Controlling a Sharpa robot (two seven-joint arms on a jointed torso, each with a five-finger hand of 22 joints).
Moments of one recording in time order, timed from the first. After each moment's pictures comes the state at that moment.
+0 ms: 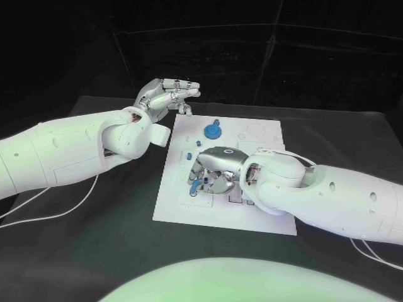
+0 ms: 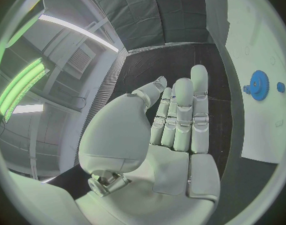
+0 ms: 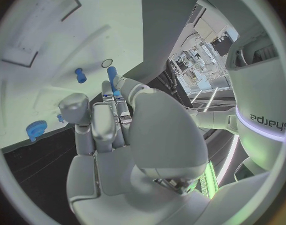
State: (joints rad) left arm 1.22 -0.80 -0.09 1.39 0.02 -0.21 0.47; left_hand 1.30 -0.07 0.41 -0.08 0.05 1.03 0.17 0.14 0.07 1.10 0.10 0.24 0.08 1.23 0.02 1.01 0.48 0.17 1.22 0.11 0.64 0.67; right arm 1.07 -0.57 -0.04 1.64 -1.59 -0.13 -0.09; right_hand 1.48 -0.12 0.48 0.02 0.16 1.12 0.14 0.09 0.07 1.22 0.07 0.19 0.07 1.47 -0.02 1.26 0.98 0.13 1.28 0.08 1.24 0.92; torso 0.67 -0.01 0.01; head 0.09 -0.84
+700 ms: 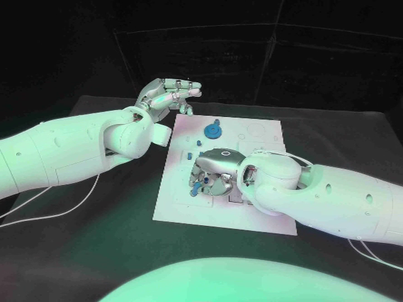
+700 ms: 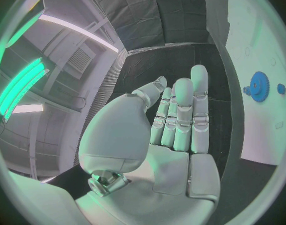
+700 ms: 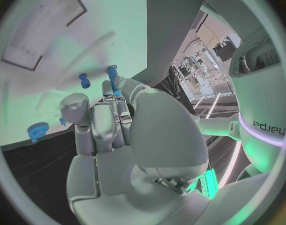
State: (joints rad) left arm 1.22 -0.79 -0.09 1.39 0.02 -0.21 0.47; left_hand 1.30 -0.07 0.41 -0.08 0.05 1.03 0.17 0.14 0.07 1.10 0.10 0.24 0.08 1.23 0.02 1.01 0.48 0.17 1.22 0.11 0.64 0.67; right arm 1.07 -0.55 -0.04 1.64 -1.64 -0.08 -0.14; right_hand 1.47 -0.12 0.48 0.02 0.16 1.12 0.14 0.08 0.07 1.23 0.06 0.19 0.07 1.47 -0.02 1.26 0.97 0.13 1.28 0.08 1.24 0.92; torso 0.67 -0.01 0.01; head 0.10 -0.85
